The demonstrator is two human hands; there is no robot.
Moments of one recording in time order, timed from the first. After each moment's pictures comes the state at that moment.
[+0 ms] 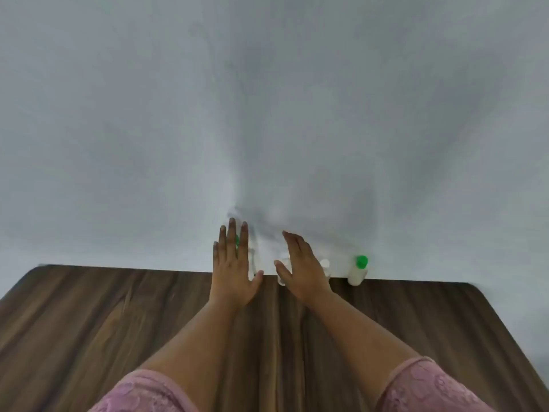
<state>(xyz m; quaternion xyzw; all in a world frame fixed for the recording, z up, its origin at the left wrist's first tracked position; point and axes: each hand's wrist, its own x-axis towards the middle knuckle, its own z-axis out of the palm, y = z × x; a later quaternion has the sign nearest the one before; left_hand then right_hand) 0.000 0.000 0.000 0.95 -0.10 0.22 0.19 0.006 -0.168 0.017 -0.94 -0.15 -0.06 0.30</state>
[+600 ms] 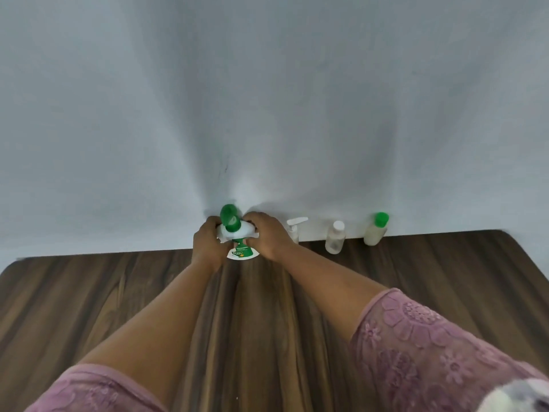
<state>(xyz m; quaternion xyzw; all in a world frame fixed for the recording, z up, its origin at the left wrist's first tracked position) 0.057 0.049 -0.041 0.91 0.11 0.02 0.41 0.073 -0.093 -0.040 -0.90 -0.13 0.09 0.40</state>
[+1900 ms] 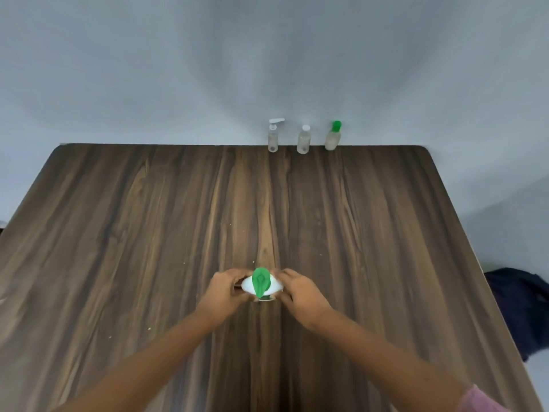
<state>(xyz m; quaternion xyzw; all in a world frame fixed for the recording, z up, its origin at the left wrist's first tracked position) -0.348 0.017 -0.048 0.87 -0.09 -0.12 0.46 -0.354 -0.186 -0.039 -0.91 -0.15 0.18 0.34</state>
